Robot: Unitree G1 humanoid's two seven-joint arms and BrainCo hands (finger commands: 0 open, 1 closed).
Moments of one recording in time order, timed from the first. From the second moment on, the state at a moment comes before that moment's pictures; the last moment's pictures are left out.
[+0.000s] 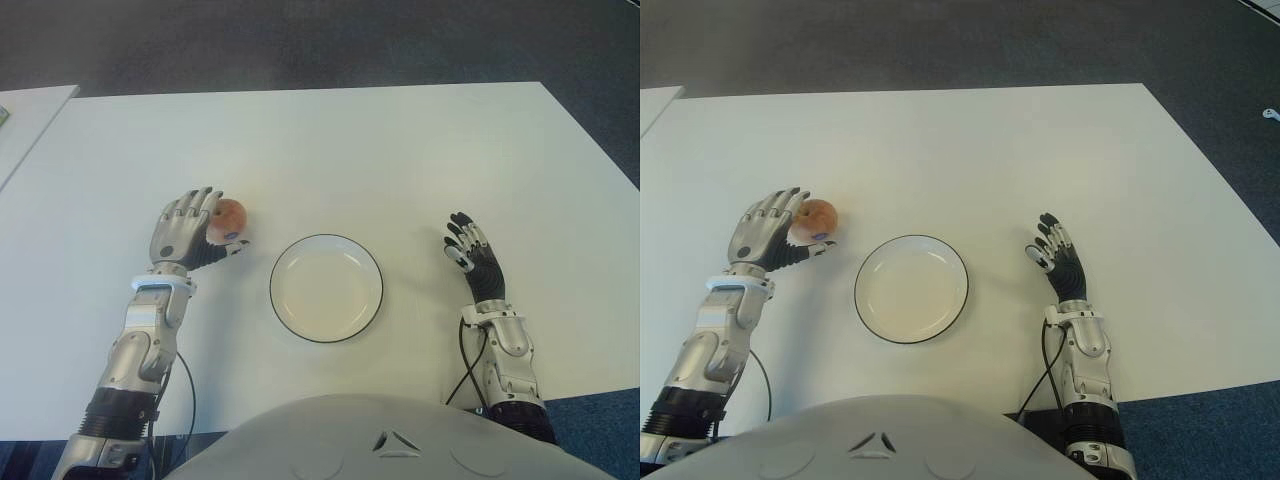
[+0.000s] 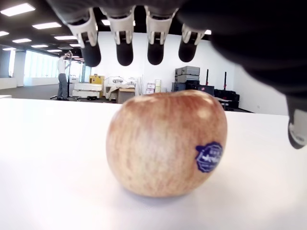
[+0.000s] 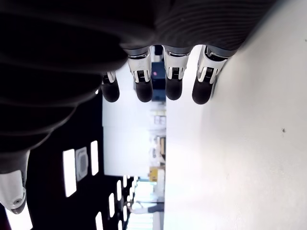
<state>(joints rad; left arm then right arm) 0.18 0.47 -0.06 -0.09 1.01 0.06 0.10 0.18 -0.17 -0.16 0.26 0.15 -0.36 0.22</state>
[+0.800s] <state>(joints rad) 0.08 0.47 -0.16 0.05 1.00 0.10 0.16 0.18 -0.17 -0.18 0.27 0.14 -0.38 0.21</state>
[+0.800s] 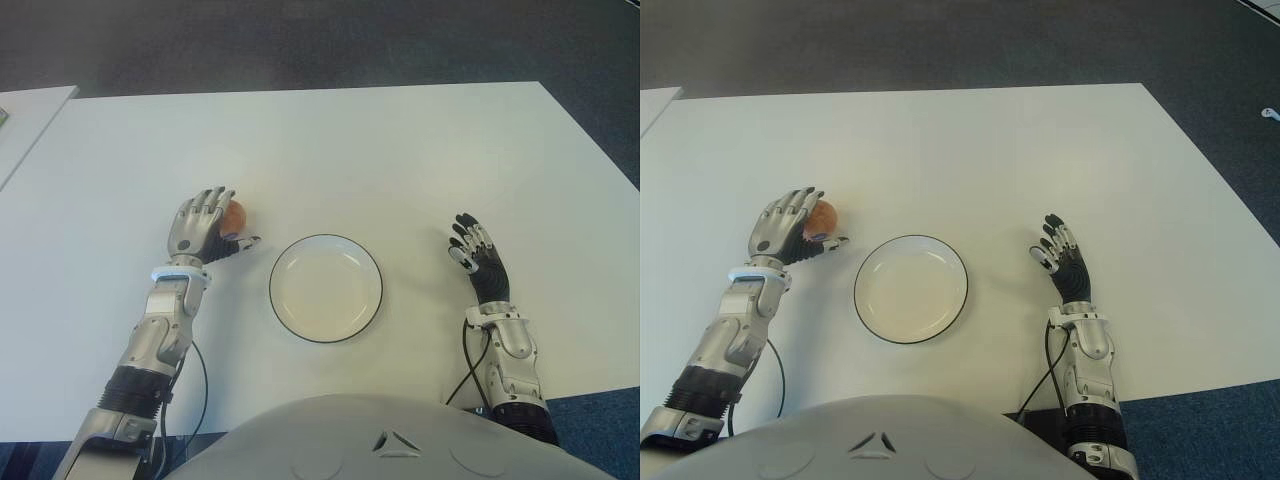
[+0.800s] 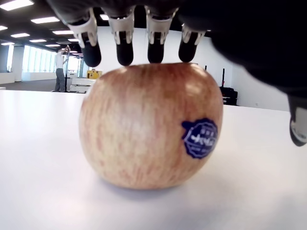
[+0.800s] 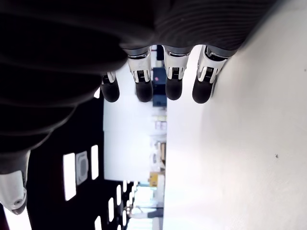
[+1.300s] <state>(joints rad) 0.02 0.47 -0.19 0.15 0.99 0.10 0.23 0.18 -0.17 -0.18 0.29 0.15 -0.41 0.22</state>
